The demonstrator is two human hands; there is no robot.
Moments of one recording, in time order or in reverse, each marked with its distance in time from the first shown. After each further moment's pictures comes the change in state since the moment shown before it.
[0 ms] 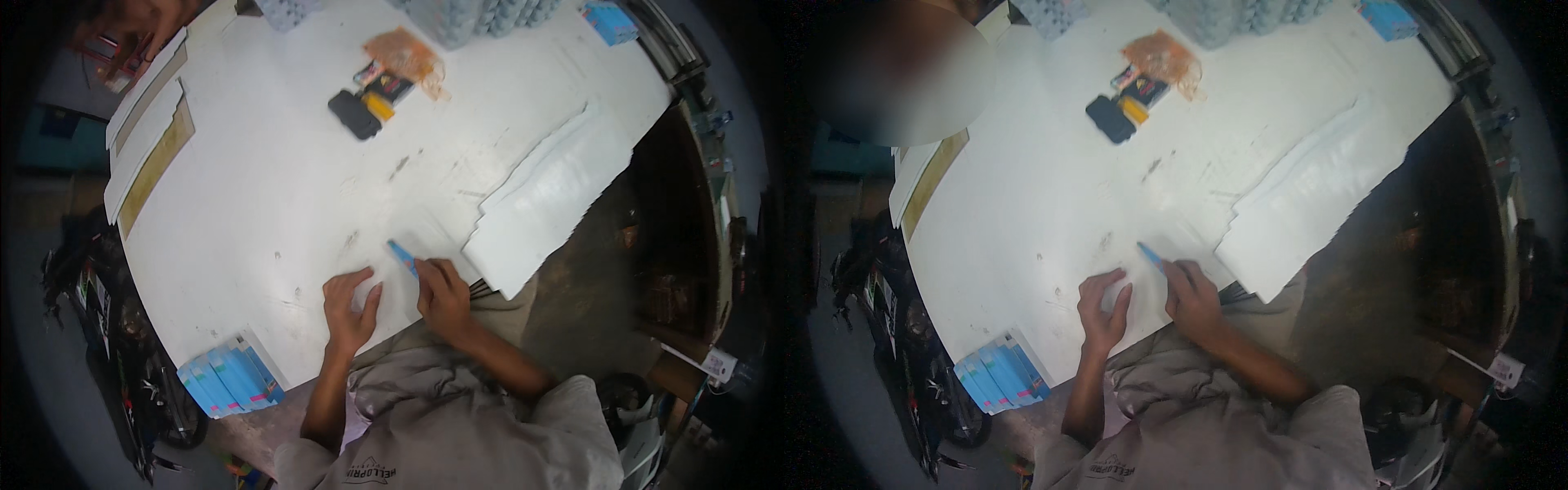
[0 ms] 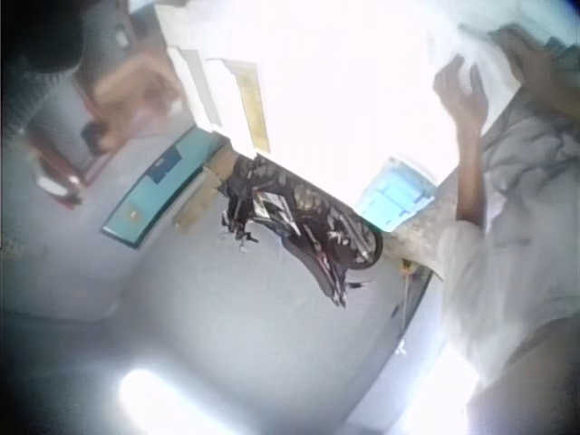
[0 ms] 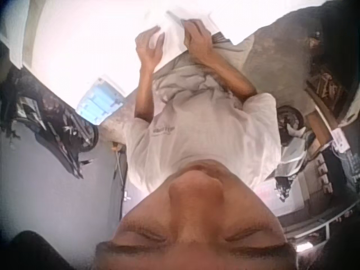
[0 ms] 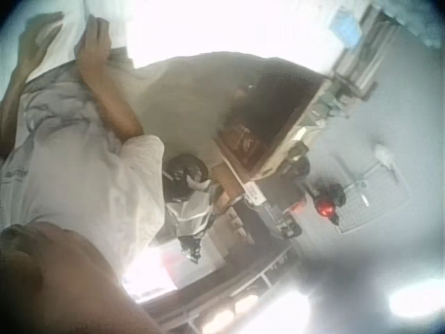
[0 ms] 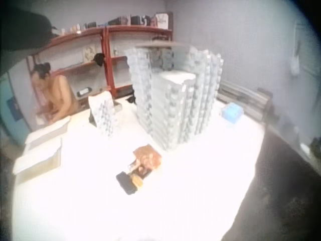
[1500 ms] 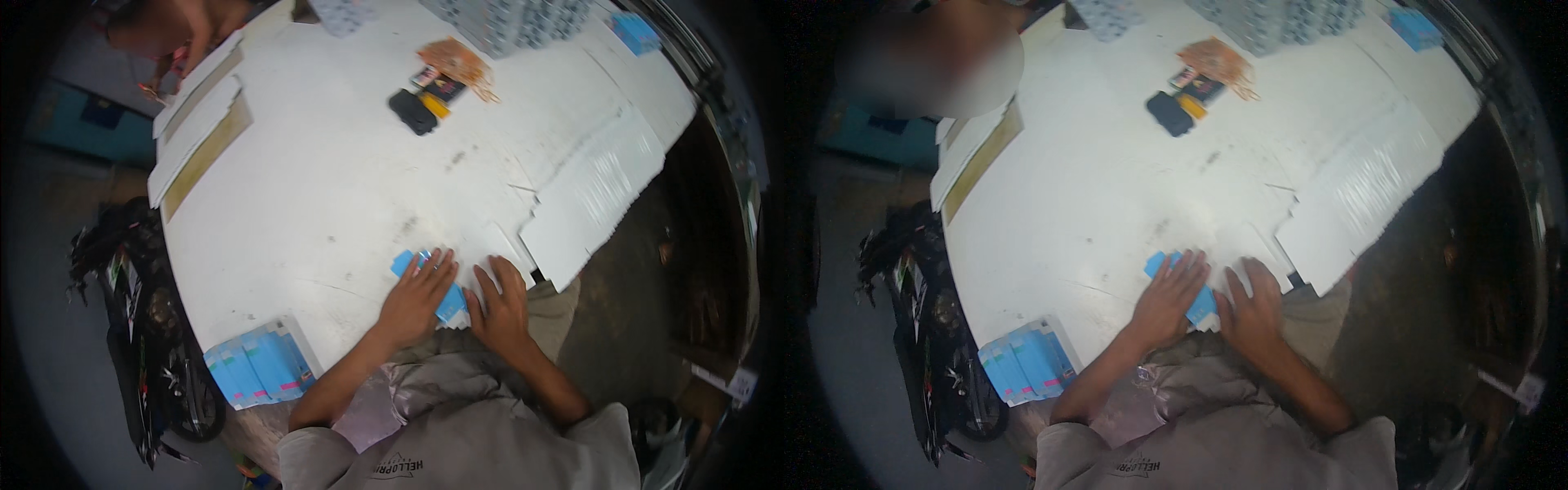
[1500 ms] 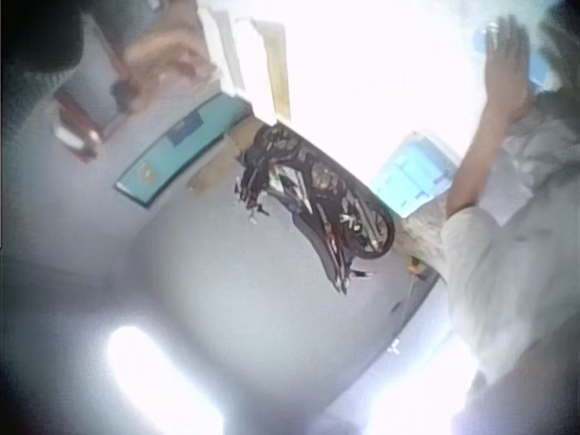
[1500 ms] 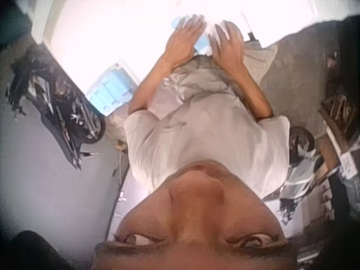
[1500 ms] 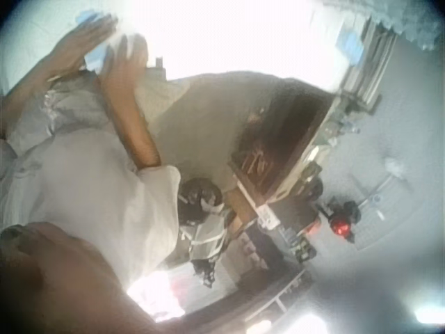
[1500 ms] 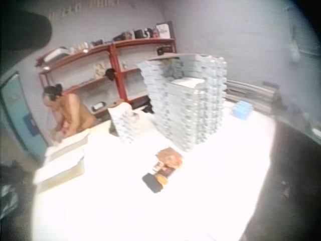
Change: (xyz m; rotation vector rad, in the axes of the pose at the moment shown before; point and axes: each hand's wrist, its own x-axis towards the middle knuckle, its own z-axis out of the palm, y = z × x) left_hand 0.006 -0.005 -0.006 0.336 -0.575 0.433; right_hand -0.015 -0.028 -0.021 -0.376 0.005 -0.246
